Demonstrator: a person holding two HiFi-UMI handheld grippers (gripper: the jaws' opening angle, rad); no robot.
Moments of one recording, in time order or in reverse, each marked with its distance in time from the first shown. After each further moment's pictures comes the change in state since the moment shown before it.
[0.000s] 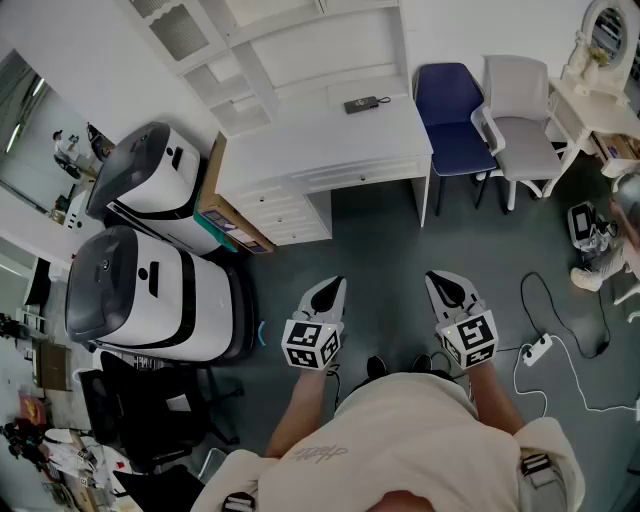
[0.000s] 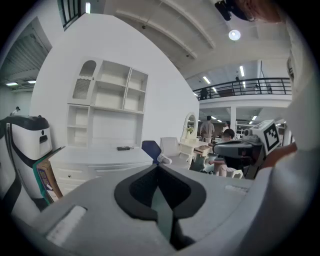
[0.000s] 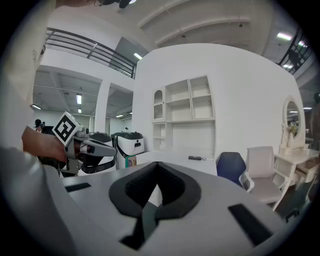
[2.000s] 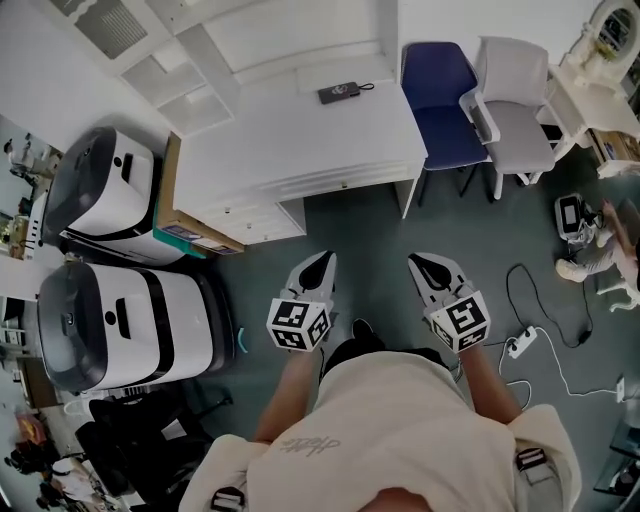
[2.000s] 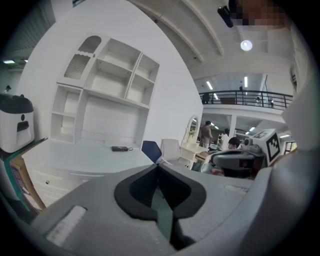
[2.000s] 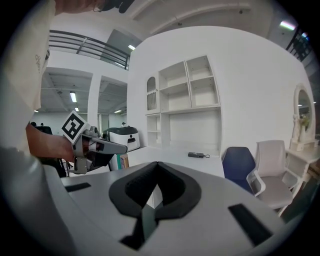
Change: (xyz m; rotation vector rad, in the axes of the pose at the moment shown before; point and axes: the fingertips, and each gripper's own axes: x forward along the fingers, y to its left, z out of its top) left arm 0.191 0.116 0.040 -0.089 0.012 -0.091; right arm 0.185 -0.098 0.002 0.037 0.080 0.019
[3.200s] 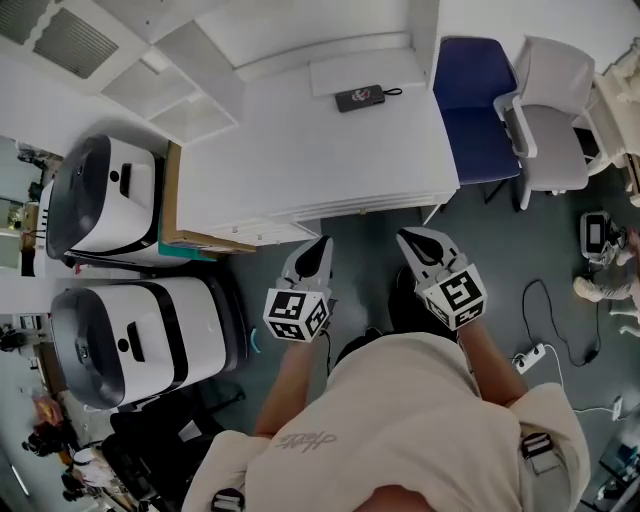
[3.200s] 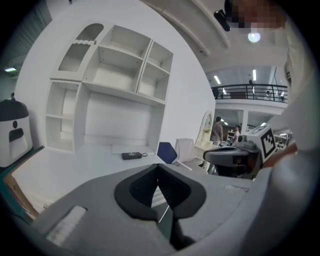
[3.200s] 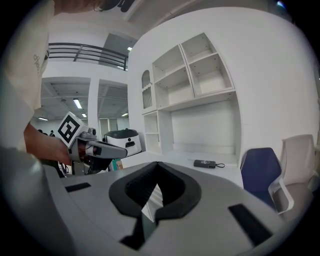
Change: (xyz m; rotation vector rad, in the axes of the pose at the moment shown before) left arm 0.150 0.134 0.057 0.002 0.034 0.092; right arm 0.210 -0.110 0.039 0.031 -0.006 0.148
